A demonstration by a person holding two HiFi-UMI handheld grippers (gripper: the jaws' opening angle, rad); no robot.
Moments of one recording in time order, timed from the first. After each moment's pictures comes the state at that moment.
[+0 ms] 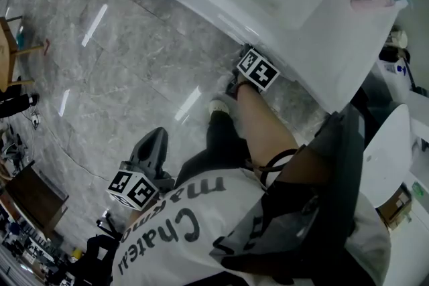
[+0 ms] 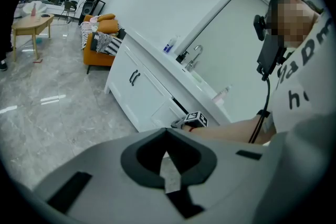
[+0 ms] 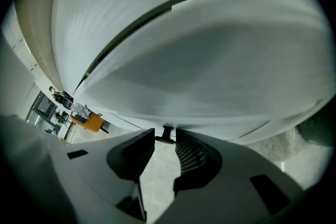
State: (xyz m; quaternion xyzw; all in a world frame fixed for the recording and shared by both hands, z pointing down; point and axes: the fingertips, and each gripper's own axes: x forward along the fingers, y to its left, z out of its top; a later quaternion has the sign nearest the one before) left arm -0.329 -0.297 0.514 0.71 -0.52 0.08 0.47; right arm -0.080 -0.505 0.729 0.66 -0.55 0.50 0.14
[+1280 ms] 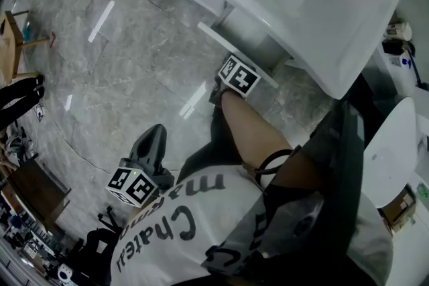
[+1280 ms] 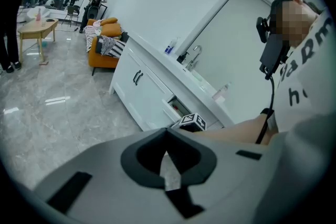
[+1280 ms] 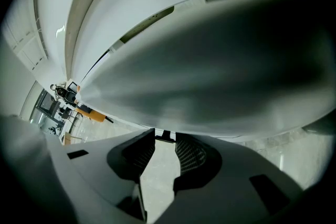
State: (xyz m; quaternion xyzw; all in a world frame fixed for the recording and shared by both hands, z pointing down) left arm -0.326 -0.256 0.508 0.70 -0.54 0.09 0.46; right arm -0.133 -0.430 0.733 0.63 -0.55 0.53 0.15
